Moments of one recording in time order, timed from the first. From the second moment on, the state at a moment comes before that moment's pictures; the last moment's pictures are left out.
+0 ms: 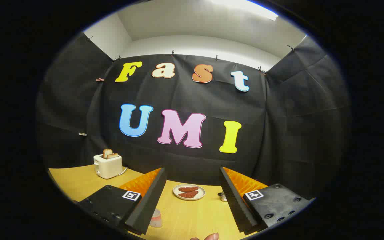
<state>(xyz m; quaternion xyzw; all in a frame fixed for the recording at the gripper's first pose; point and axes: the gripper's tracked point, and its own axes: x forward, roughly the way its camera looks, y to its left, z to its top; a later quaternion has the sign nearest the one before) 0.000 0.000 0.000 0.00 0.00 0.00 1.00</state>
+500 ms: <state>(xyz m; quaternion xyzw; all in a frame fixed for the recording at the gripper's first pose) 0.001 0.029 -0.003 -0.01 0.00 0.04 1.00</state>
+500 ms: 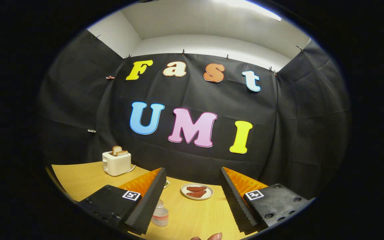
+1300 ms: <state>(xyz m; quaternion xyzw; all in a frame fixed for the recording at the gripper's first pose) 0.010 0.072 -0.070 0.02 0.02 0.09 1.00</state>
